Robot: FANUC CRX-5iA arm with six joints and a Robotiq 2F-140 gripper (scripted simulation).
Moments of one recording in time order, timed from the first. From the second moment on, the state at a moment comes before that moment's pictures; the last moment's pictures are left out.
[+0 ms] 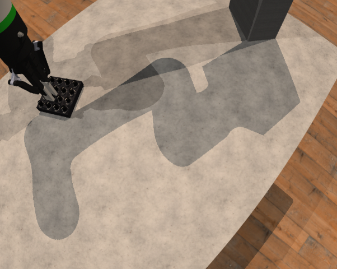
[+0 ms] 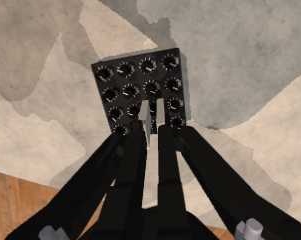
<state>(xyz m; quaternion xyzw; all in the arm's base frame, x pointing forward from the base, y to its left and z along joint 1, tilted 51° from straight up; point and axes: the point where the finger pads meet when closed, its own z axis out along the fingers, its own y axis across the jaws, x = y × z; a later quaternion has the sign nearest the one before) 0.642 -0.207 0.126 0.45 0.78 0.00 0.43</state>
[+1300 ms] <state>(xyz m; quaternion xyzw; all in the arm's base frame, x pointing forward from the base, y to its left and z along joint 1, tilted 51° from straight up) 0.642 -0.207 0.126 0.37 0.83 -0.04 0.42</state>
